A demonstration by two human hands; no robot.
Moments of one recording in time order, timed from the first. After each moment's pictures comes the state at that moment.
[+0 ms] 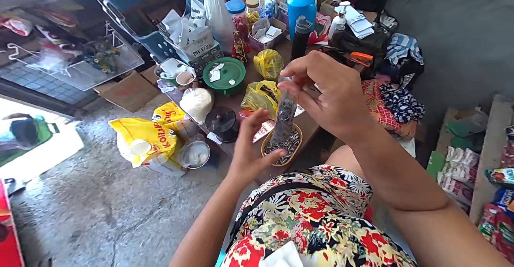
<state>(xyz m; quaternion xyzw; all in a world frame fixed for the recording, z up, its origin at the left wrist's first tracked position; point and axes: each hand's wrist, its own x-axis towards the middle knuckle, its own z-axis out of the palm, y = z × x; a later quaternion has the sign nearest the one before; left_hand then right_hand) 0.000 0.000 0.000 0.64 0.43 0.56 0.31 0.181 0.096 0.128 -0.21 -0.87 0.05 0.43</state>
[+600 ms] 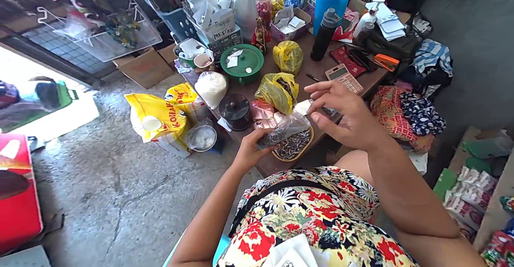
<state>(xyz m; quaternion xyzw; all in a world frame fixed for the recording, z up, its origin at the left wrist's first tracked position) -0.037 -0.005 -0.101 0.62 0.50 0.49 0.36 0.208 0.105 0.068 -0.21 -0.89 0.26 0.30</state>
